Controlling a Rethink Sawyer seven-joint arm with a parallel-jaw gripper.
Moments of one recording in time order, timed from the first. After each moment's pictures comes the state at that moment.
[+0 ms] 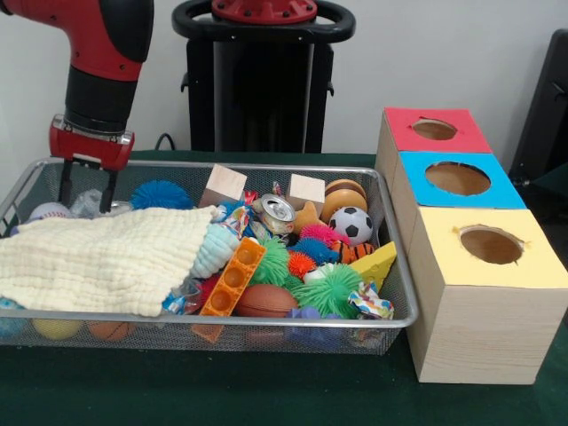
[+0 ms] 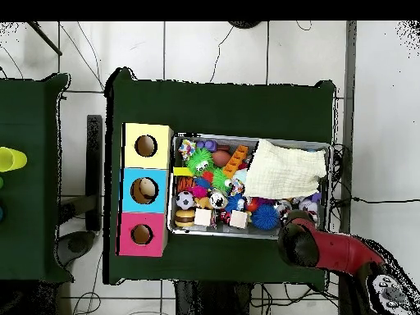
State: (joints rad) arm -0.63 -0.52 -0.09 1.74 -0.57 0.03 1.59
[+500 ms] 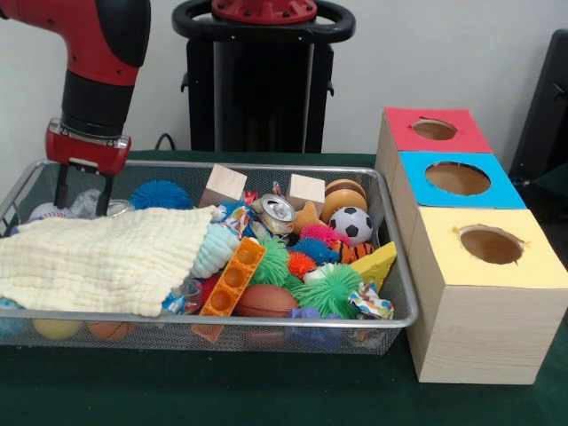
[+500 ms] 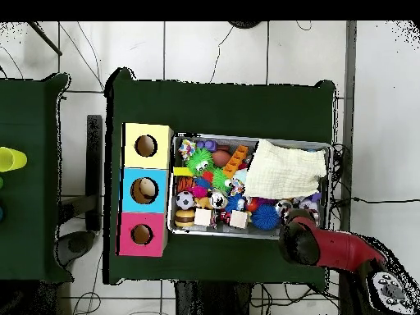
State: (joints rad) arm -0.63 -0.50 -0.09 1.72 -0.59 0.03 1.59
